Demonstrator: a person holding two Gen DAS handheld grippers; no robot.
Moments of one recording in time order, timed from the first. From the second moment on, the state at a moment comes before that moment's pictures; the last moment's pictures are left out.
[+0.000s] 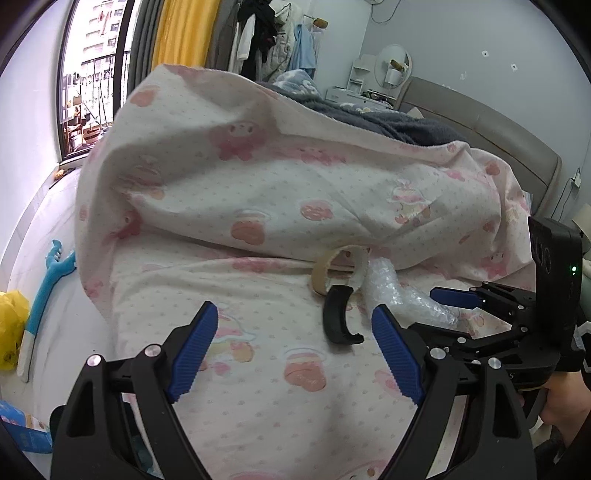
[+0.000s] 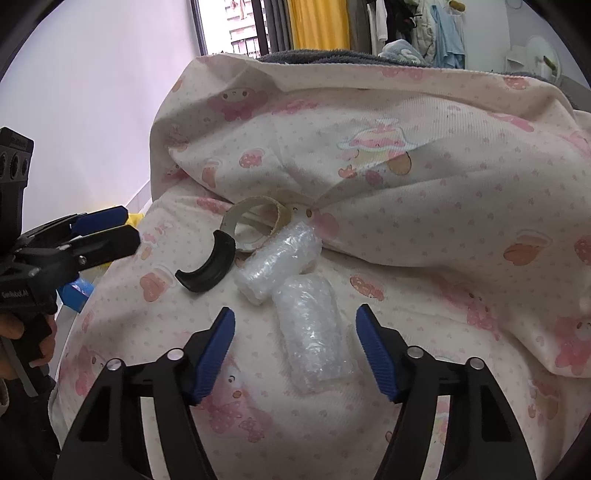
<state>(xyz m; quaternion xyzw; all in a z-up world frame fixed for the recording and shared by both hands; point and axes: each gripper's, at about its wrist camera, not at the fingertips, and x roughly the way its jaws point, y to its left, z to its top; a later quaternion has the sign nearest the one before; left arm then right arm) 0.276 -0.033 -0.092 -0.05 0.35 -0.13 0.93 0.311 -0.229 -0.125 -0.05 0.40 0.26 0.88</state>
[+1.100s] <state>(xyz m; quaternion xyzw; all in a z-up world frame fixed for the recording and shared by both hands) 0.313 -0.086 -0.129 -0.04 0.41 -0.14 0.90 0.297 -0.289 -0.116 0.00 0.40 0.27 0.88</state>
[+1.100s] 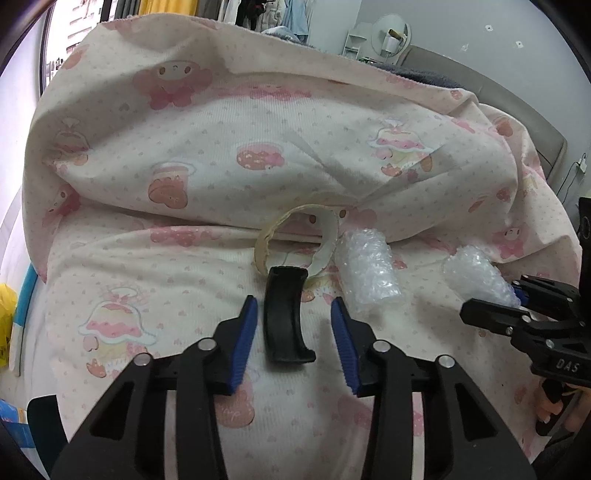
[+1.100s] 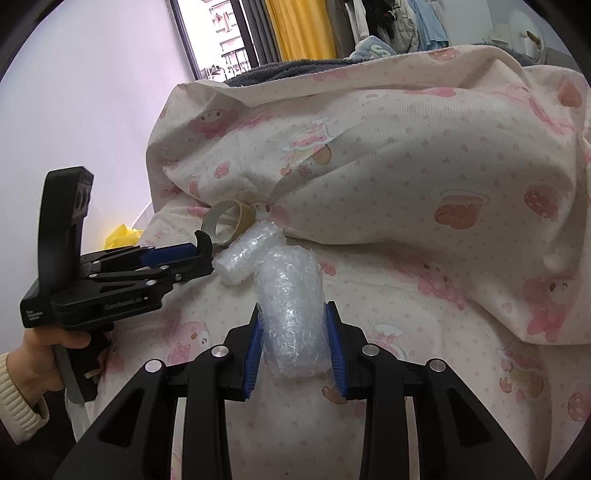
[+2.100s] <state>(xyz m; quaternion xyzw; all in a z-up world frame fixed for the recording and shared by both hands) 0.253 -0.058 -0.112 -0.02 0.40 -0.15 0.90 0.272 -0.243 -0.080 0.02 0.38 0.27 0.88</state>
